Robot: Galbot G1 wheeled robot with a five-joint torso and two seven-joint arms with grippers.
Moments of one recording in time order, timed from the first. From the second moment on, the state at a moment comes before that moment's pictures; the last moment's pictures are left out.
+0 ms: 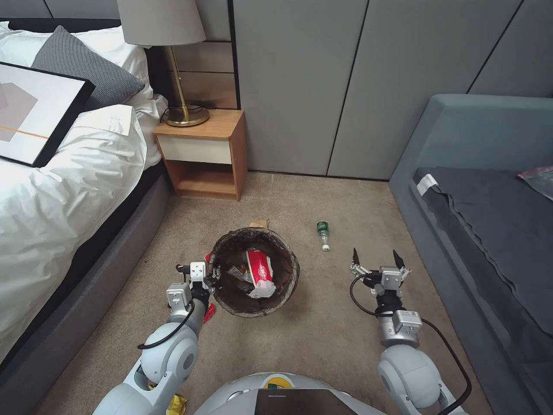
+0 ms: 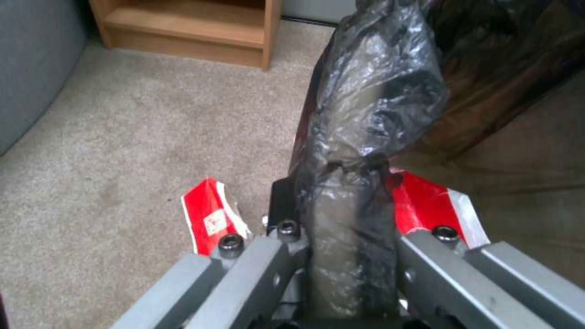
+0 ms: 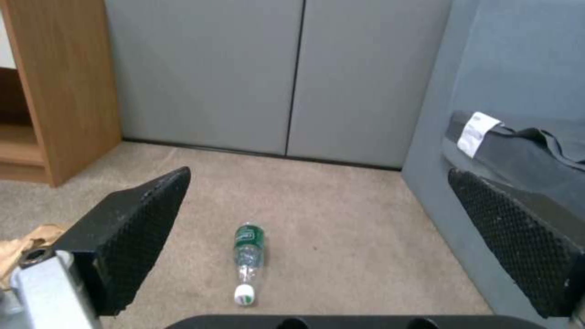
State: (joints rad) left arm 1.48 -1.11 -0.24 -2.13 -0.59 0.37 -0.41; right arm -1.19 0.86 -0.20 2.03 0.44 0.17 -0.03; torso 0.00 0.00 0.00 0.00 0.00
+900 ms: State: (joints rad) left arm 1.47 -1.11 -0.24 -2.13 -0.59 0.37 -0.41; right arm -1.18 0.87 -0.20 2.05 0.44 0.17 -0.01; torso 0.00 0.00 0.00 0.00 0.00
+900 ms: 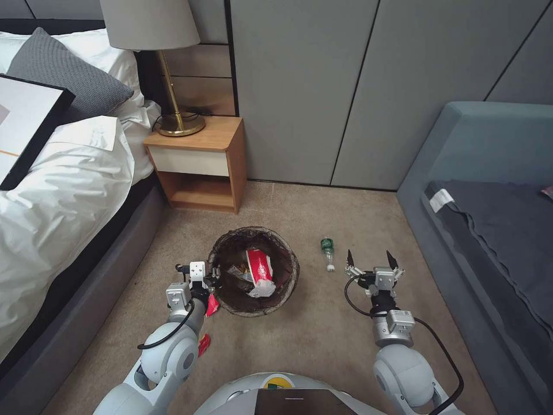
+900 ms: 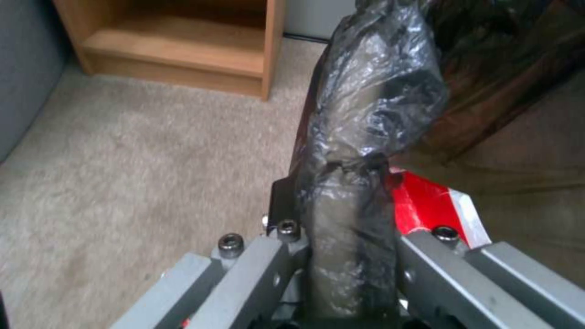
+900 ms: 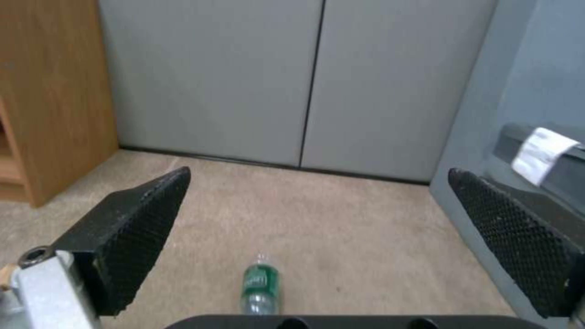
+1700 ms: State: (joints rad) left arm 1.49 -1.12 -0.25 -2.13 -0.58 0.36 -0.40; right arm -1.44 0.96 0.37 2.20 0.41 0.00 0.35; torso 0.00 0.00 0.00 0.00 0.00
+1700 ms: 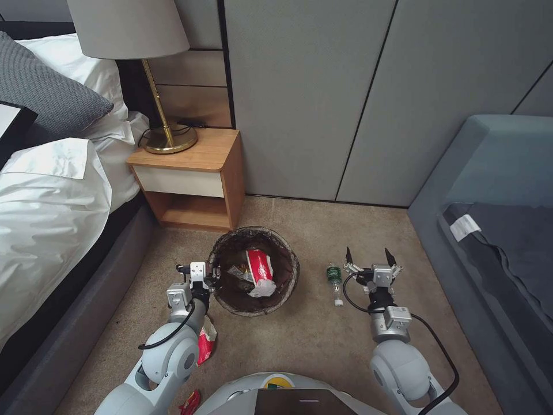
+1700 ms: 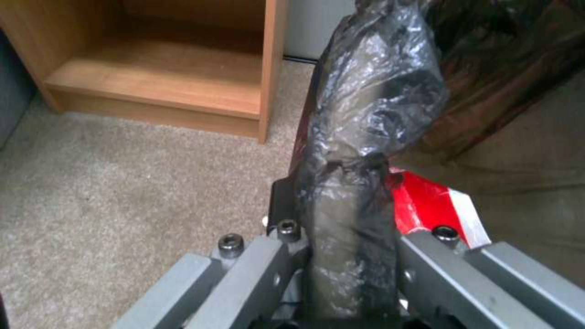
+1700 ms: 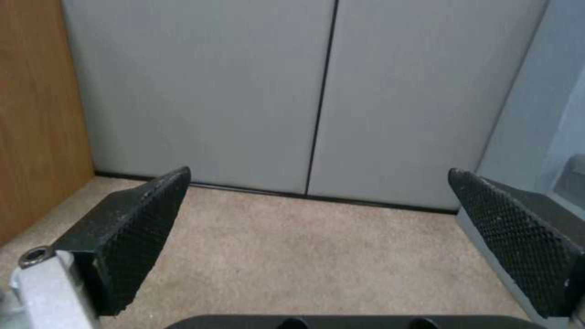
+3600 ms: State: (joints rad) left arm 1.52 -1.16 -0.31 -2.15 -0.55 0.34 -0.39; right arm -1.61 1.19 0.41 2.04 0.15 0.10 0.41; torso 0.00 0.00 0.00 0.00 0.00
